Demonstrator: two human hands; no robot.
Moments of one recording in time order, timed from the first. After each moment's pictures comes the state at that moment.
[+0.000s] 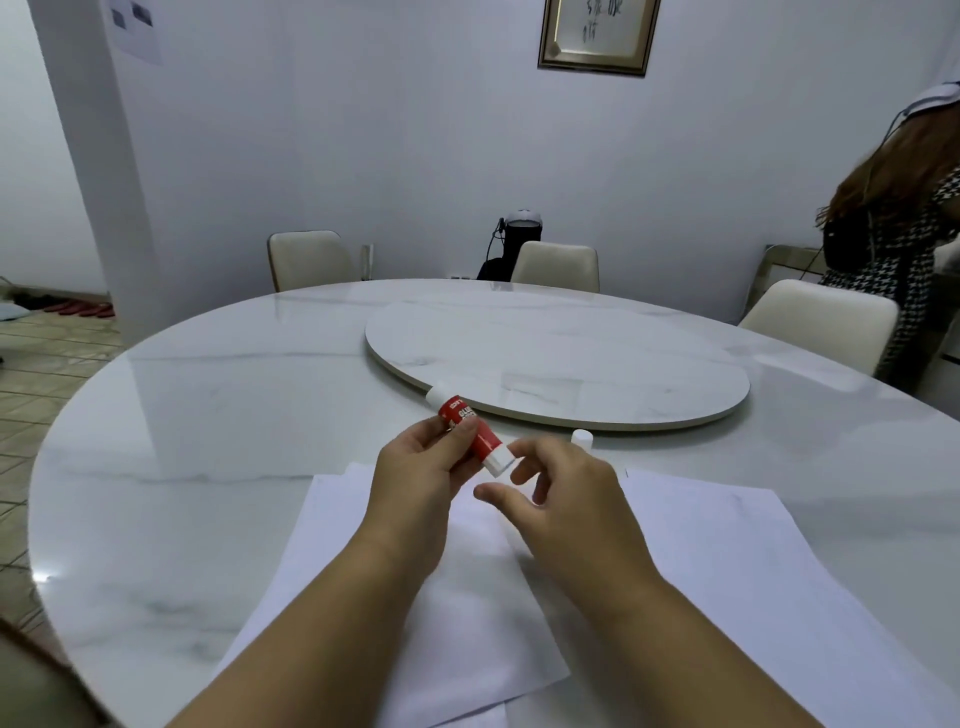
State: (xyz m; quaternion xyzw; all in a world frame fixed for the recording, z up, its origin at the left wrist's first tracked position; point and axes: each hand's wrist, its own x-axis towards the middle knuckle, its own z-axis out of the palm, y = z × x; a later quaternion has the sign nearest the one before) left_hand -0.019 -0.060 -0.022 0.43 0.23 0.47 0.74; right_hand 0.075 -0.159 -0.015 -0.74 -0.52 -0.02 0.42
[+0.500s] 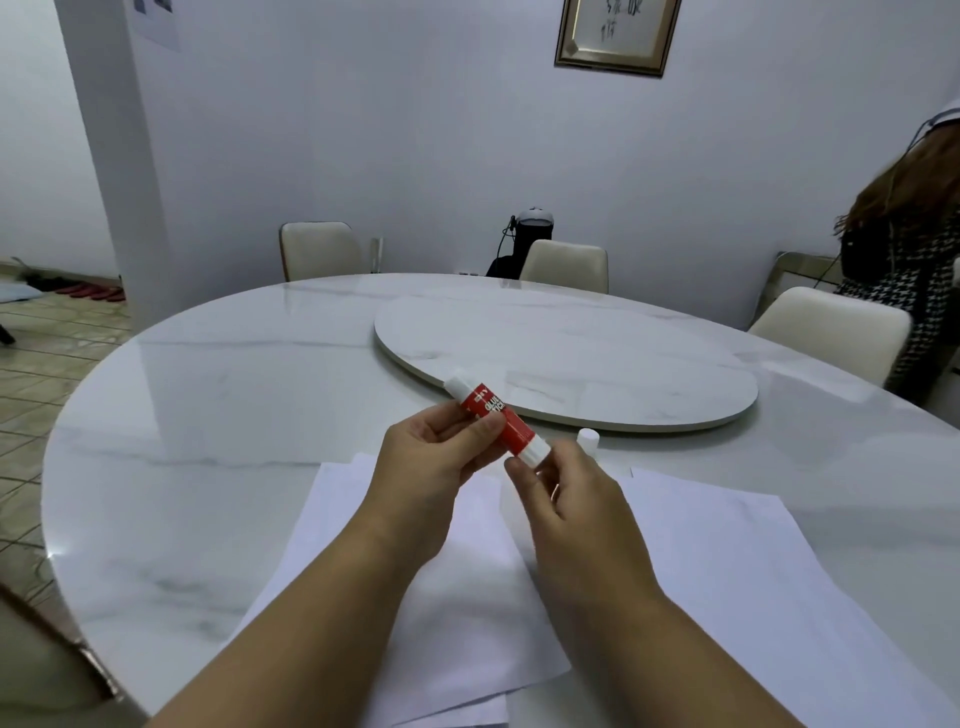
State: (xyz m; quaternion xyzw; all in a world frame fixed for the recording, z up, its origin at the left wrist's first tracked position) left_hand -0.028 -0.069 -0.009 0.46 0.14 0.46 0.75; right_hand 0.070 -0.165 -0.024 -0.73 -0.52 -0.03 0.45
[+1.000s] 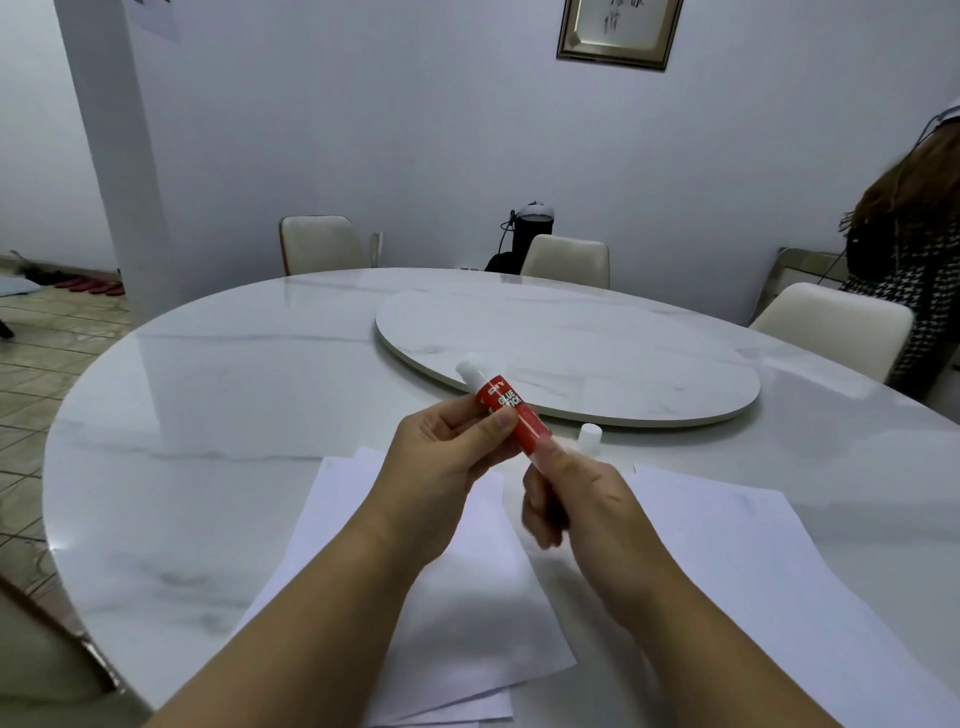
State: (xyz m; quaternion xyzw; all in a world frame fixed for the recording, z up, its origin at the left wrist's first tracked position) left_hand -0.029 -0.075 -0.008 0.50 0.08 0.43 0.75; right_hand 0.076 -0.170 -0.018 -0.59 -0.51 0.28 0.57
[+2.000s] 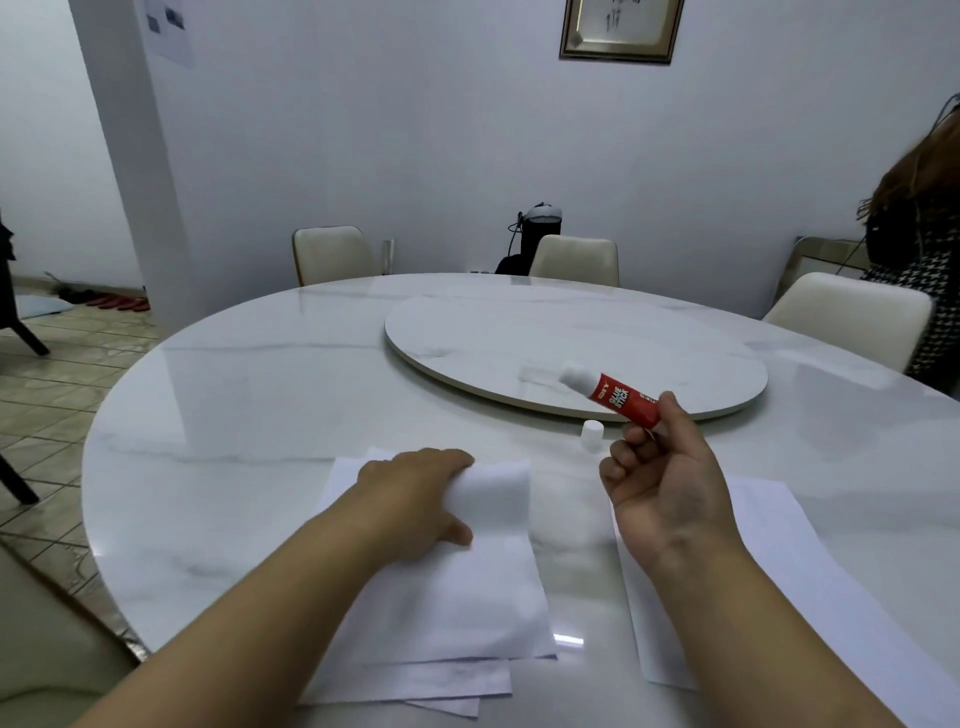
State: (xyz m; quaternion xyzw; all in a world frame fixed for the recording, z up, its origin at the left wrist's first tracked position) left_hand -0.056 -0.059 -0.013 0.91 0.38 0.07 0.16; right_hand 0.118 -0.168 -0.002 -0.34 -0.11 0.36 0.86
